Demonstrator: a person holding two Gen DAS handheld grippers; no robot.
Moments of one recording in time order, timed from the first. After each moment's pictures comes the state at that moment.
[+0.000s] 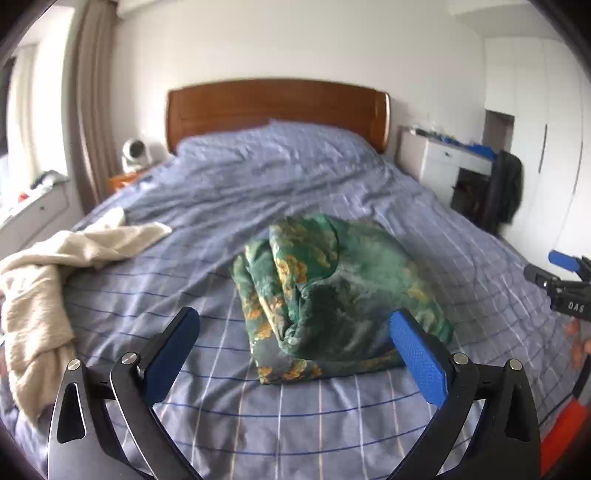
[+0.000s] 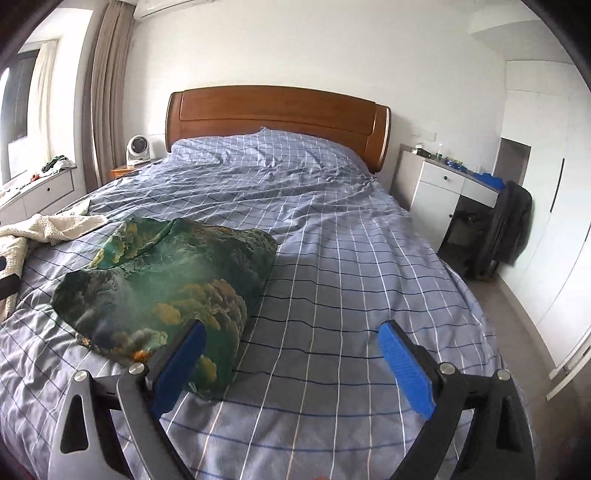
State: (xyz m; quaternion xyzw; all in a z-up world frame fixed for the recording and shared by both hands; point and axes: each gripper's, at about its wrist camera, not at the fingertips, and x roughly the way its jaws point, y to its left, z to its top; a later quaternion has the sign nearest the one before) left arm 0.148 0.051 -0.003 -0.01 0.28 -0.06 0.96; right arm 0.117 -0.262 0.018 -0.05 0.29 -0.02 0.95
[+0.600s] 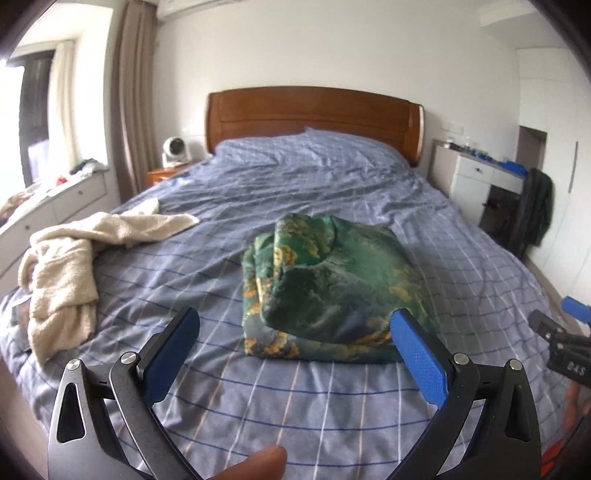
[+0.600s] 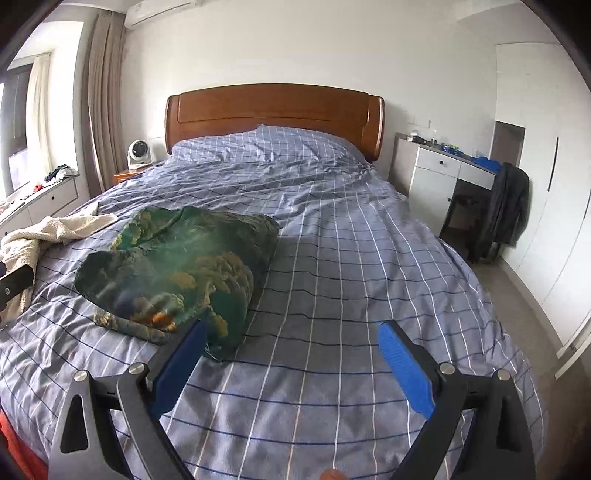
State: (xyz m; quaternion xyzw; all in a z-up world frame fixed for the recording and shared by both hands) left arm 0.120 -0.002 -0.005 -0.02 0.27 0.03 0.96; right arm 0.070 -0.272 0.006 -0.03 0.30 -0.02 0.95
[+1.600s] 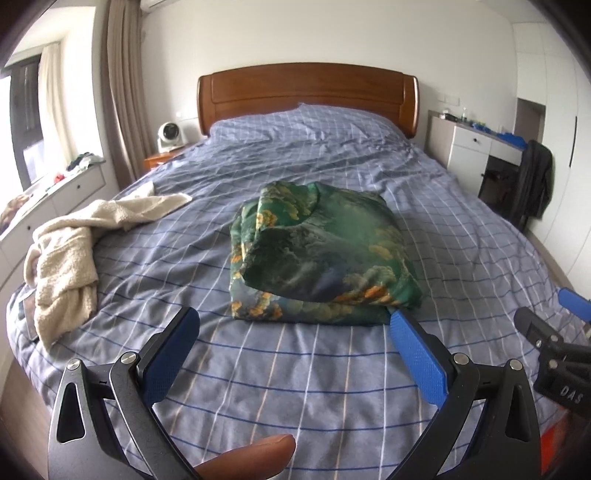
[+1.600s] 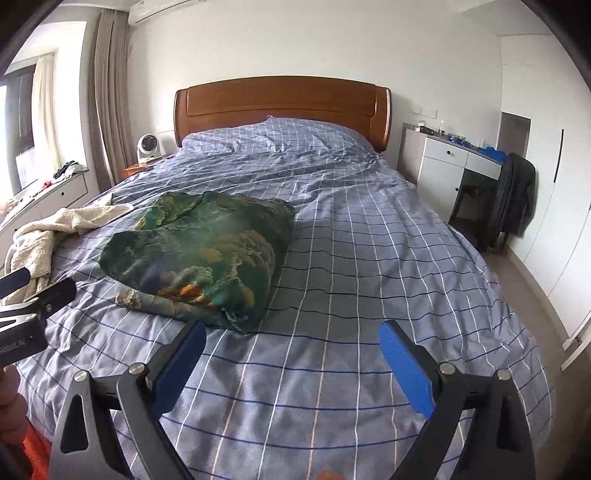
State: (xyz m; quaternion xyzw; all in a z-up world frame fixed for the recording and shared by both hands) left arm 0.103 -0.033 -0.013 0.00 0.32 0.01 0.95; right arm 0.037 -0.253 0.002 -0.02 0.32 0.00 0.95
